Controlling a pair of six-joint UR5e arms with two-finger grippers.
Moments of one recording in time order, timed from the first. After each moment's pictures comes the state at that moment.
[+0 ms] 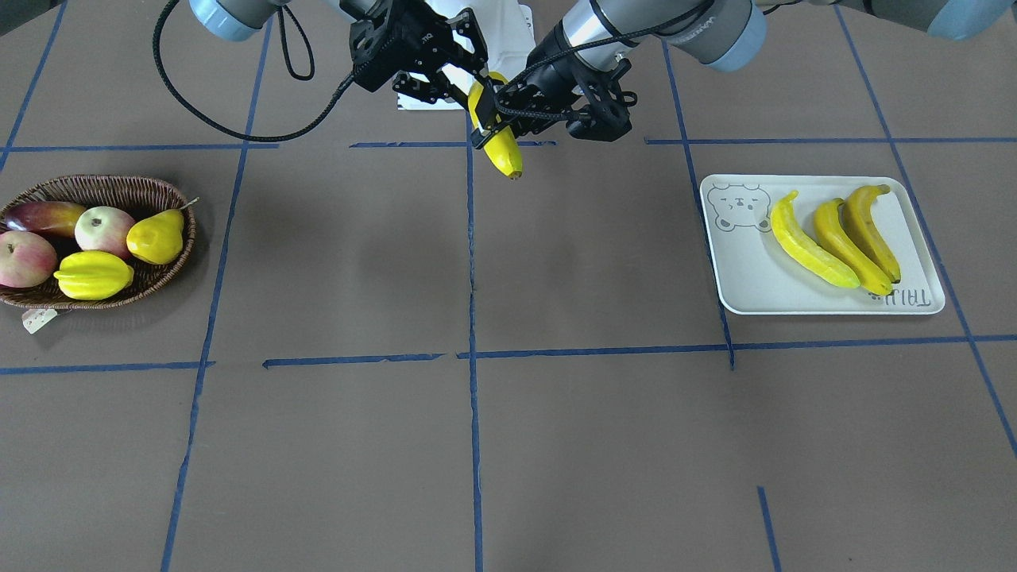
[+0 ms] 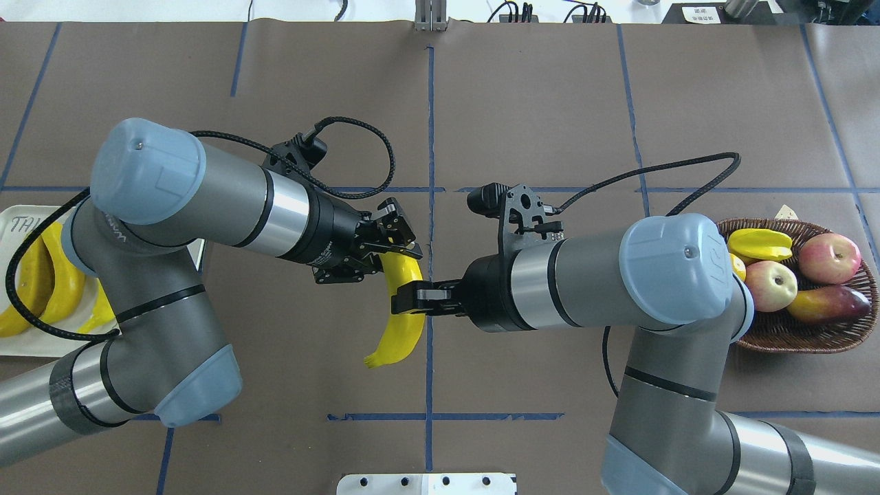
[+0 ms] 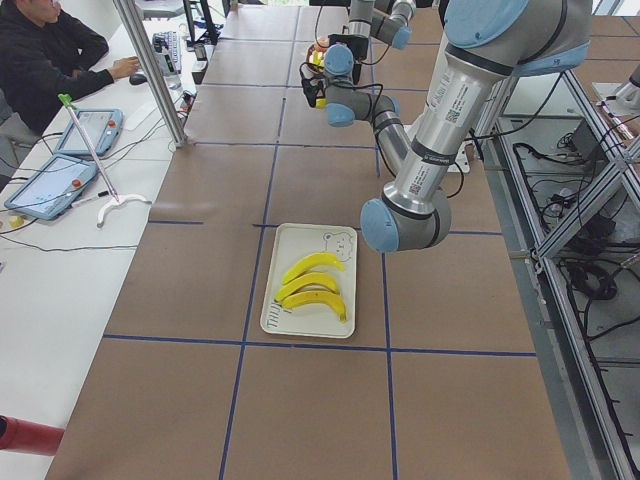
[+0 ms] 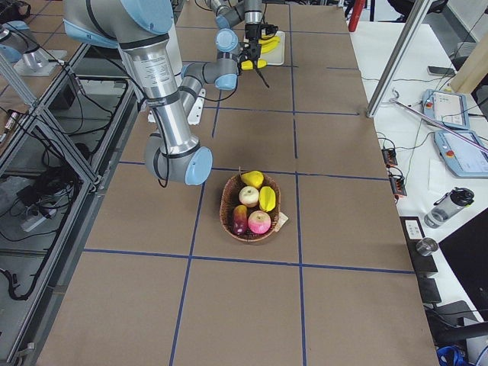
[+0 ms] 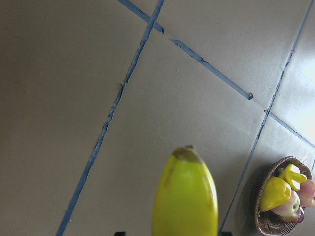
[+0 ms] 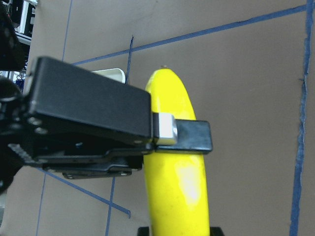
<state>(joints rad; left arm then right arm) -0.57 -2.11 -1.90 -2.12 -2.06 -1.86 0.42 -1.09 2.01 -0.99 1.88 1.42</state>
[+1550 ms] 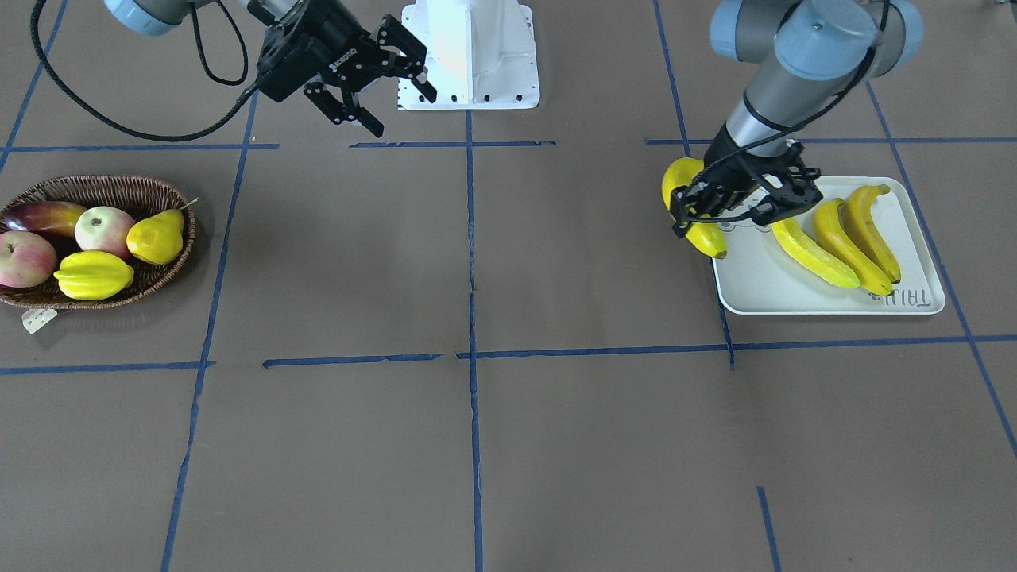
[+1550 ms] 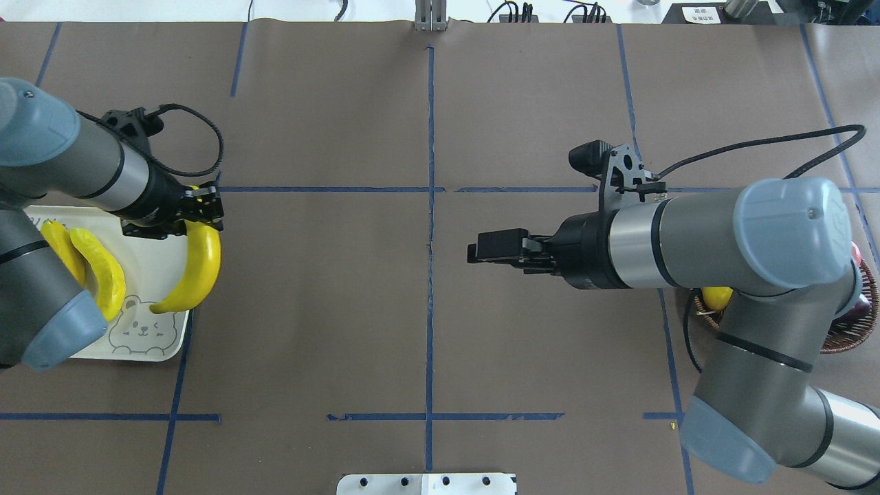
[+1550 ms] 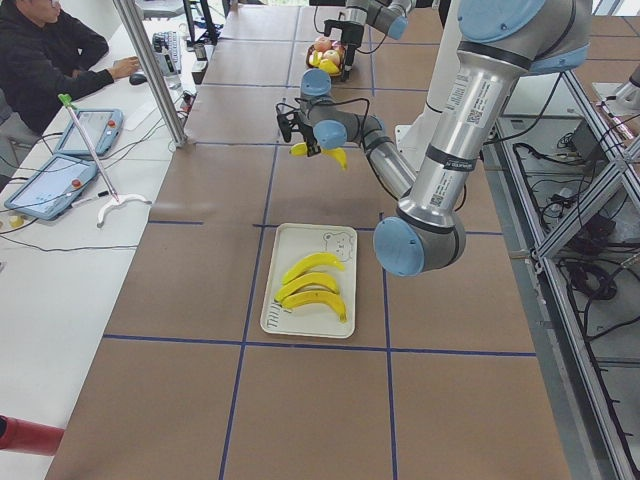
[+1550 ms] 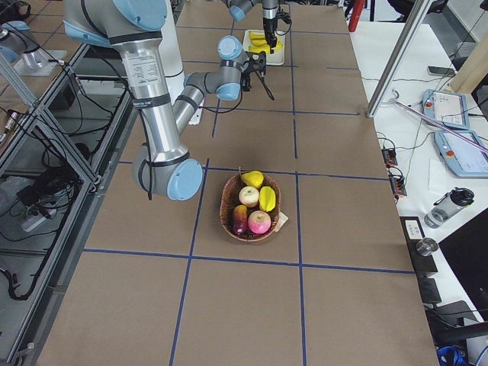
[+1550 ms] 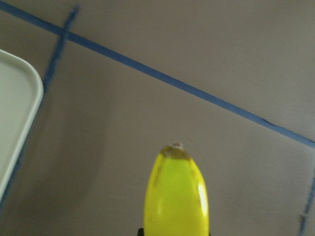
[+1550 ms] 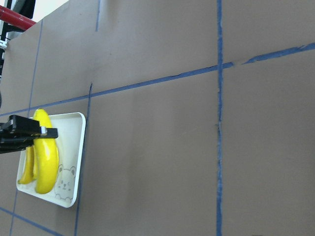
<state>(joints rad) -0.81 -1.78 -1.92 -1.76 -2.07 -1.36 0.55 -1.27 2.10 -1.00 1.89 1.44</state>
